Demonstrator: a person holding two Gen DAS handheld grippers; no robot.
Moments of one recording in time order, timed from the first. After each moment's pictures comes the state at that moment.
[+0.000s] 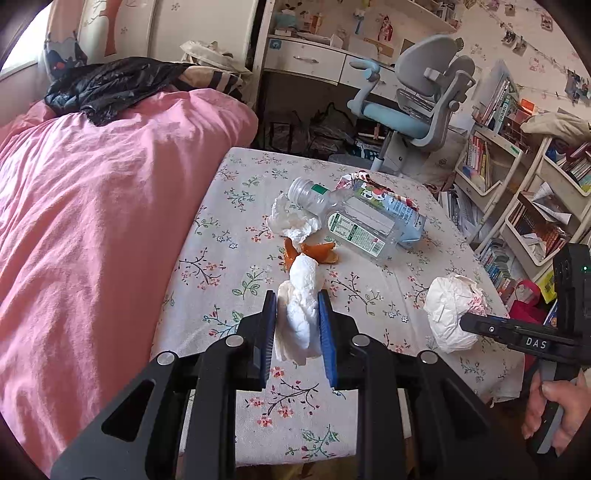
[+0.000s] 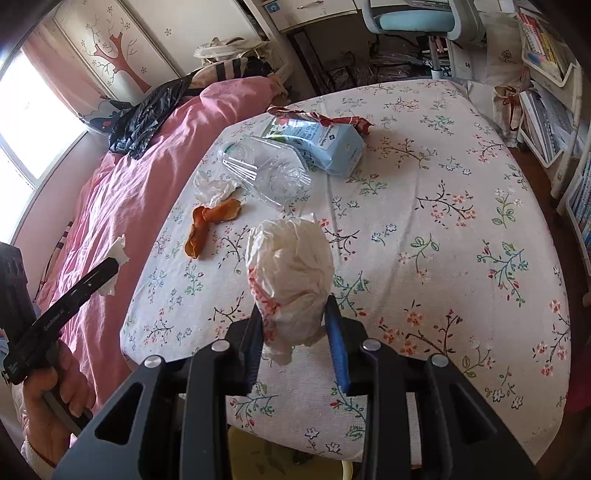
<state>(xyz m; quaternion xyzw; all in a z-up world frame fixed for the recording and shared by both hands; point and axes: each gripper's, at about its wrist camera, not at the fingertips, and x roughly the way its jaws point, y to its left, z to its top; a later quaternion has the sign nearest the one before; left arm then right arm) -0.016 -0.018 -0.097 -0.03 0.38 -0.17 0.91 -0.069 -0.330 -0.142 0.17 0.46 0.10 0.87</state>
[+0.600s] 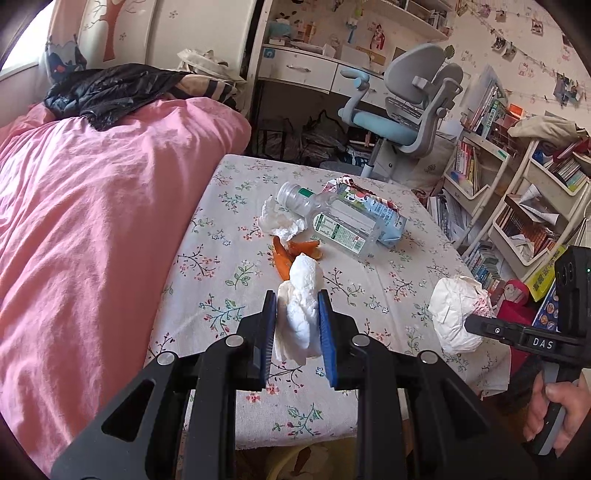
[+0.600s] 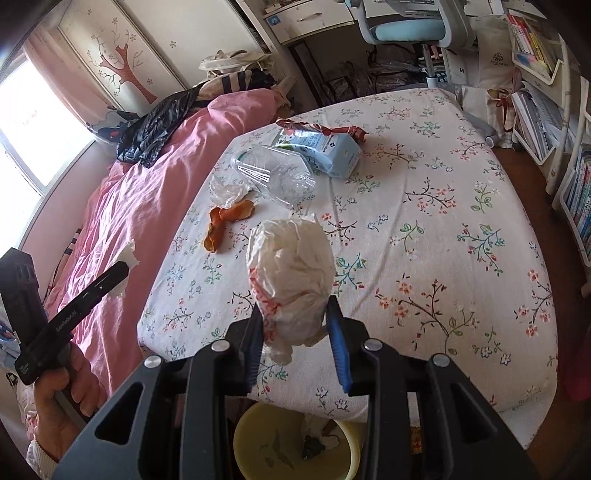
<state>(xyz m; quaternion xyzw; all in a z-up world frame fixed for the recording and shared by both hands) -0.046 -0.012 -0.085 -0.04 0.36 -0.18 0.91 -0.107 -0.334 -0.125 0.18 0.44 0.11 0.87</state>
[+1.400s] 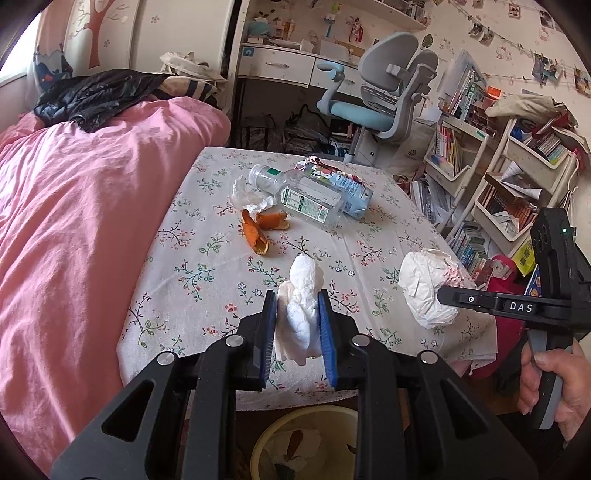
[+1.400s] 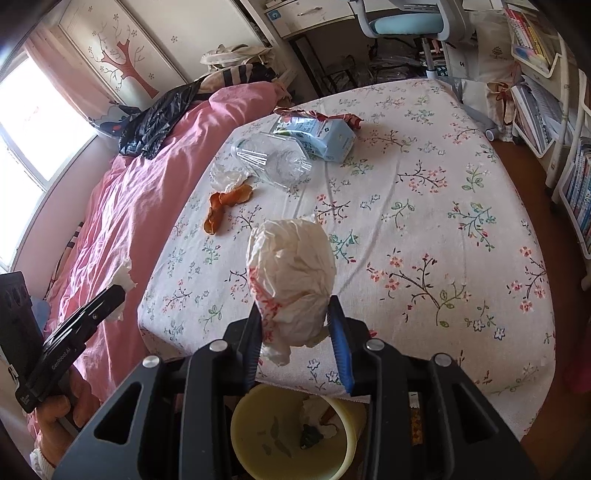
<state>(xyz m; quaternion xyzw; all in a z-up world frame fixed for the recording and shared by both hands) -0.100 -0.032 -0.091 -0.02 0.37 -0.21 0.91 -0.119 -0.336 -0.132 0.18 0.45 0.11 0.87</state>
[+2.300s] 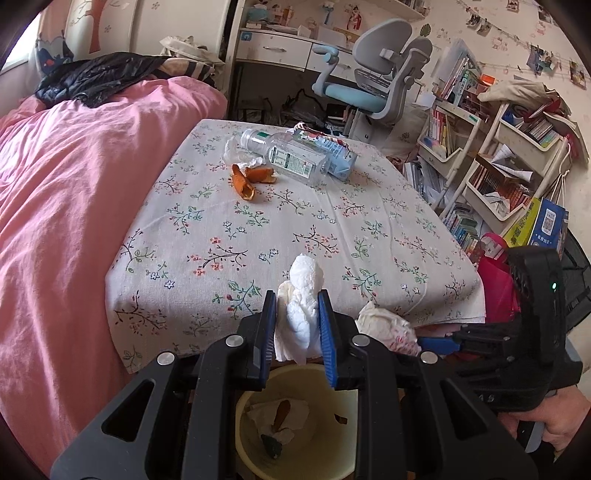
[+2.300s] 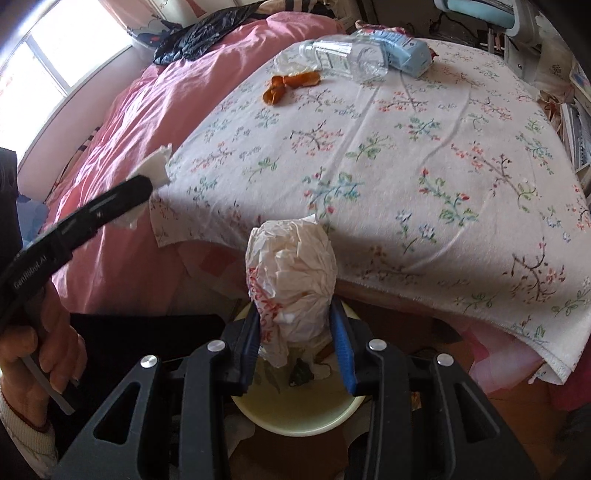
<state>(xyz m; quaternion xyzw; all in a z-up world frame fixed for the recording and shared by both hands) -0.157 -0.030 -0.116 -0.02 0.39 -0.21 0.90 -0.179 -0.262 -0.183 0.06 0.53 0.18 0.82</state>
